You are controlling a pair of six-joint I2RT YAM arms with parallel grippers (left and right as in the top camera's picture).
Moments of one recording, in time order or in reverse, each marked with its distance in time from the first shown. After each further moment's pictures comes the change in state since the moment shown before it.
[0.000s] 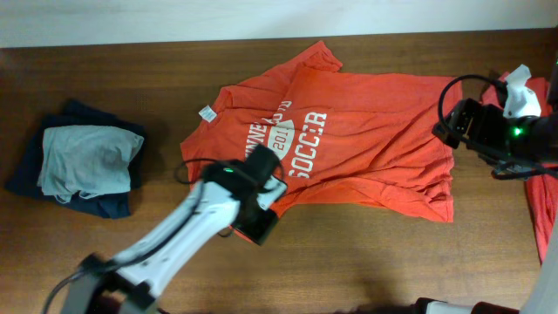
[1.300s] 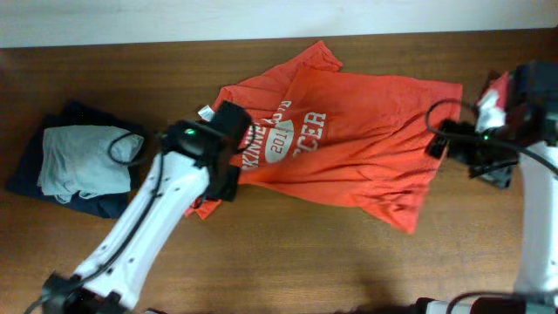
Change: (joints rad) left arm 0.178 -0.017 0.333 -0.335 -0.310 -0.247; right arm 0.000 0.022 -0.421 0.236 0.159 0.009
